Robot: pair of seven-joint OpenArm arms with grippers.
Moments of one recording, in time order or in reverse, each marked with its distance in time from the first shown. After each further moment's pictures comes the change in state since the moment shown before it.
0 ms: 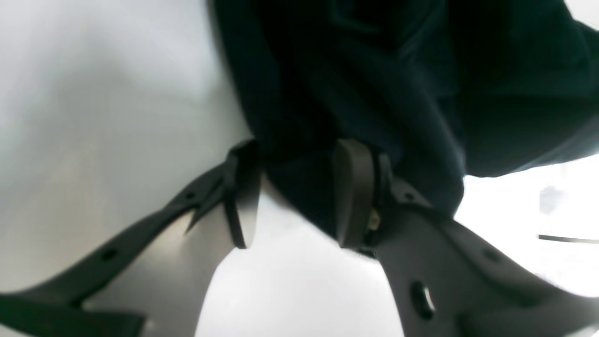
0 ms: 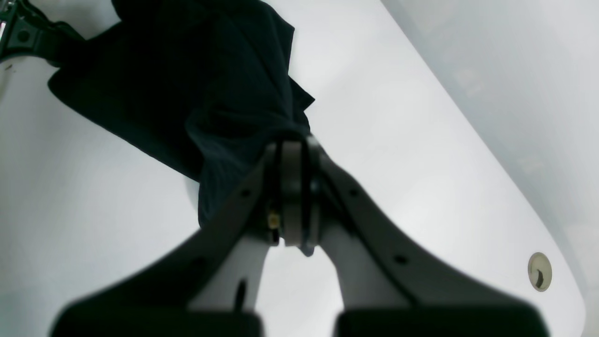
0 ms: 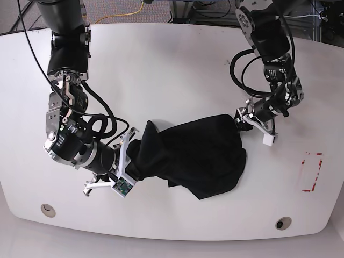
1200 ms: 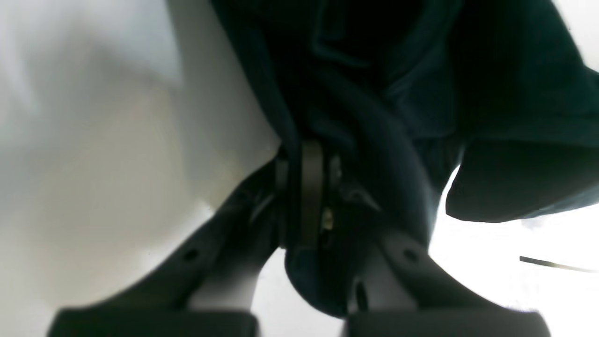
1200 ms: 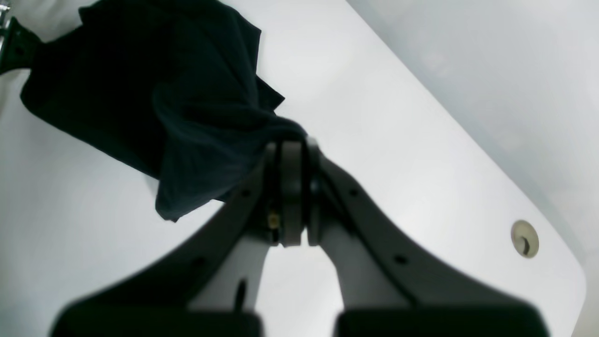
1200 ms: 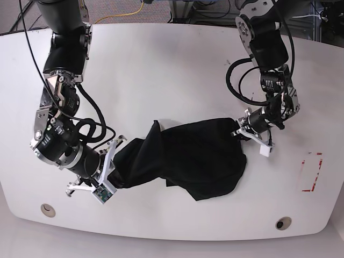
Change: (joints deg) left arm -3.9 0.2 3.2 -0.1 1.1 7.4 -0.3; right arm 0.1 -0.2 6.9 0.0 0.0 0.0 -0.2
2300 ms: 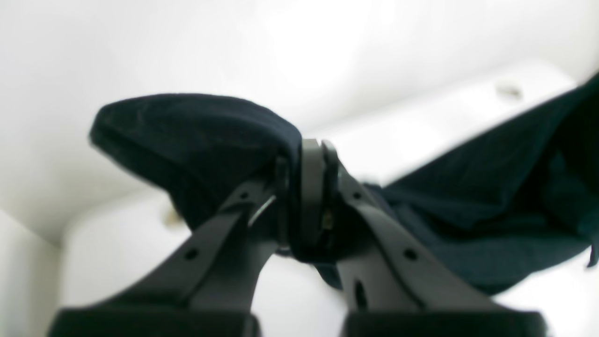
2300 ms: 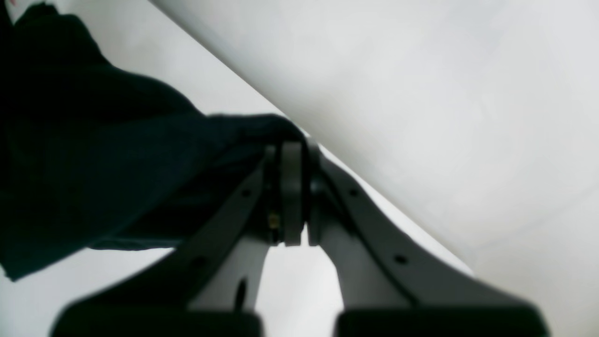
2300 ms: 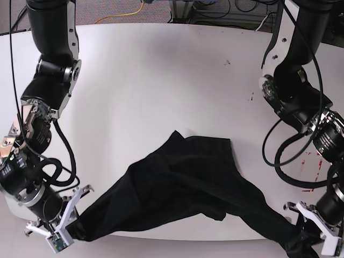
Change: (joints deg) left arm -30.4 -6.8 -0.1 36.5 -3.5 -14.3 25.1; right arm 17.0 3.4 7.1 -4.5 0.0 0.0 -0.6
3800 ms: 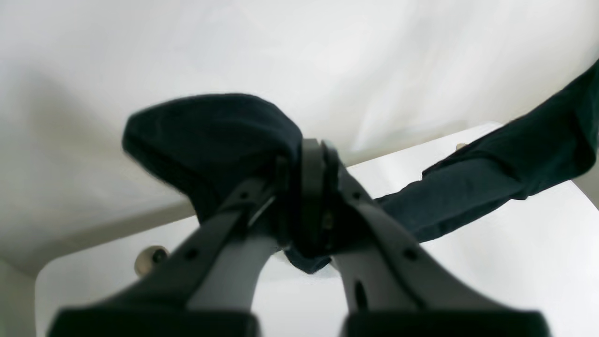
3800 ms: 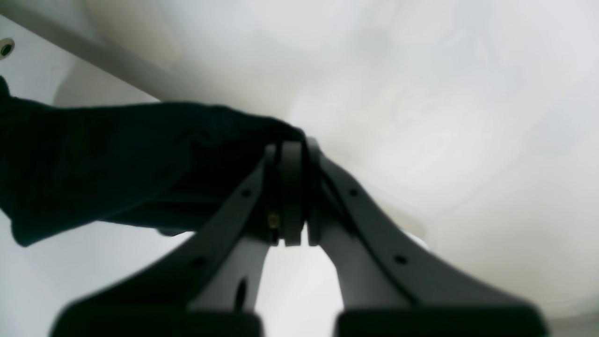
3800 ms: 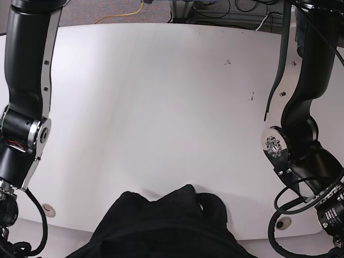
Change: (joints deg) left arm -24.8 4.6 -0.5 -27.4 14.6 2.6 -0.7; right arm 30.5 4.2 -5.6 -39.6 -10.3 0.2 5.4
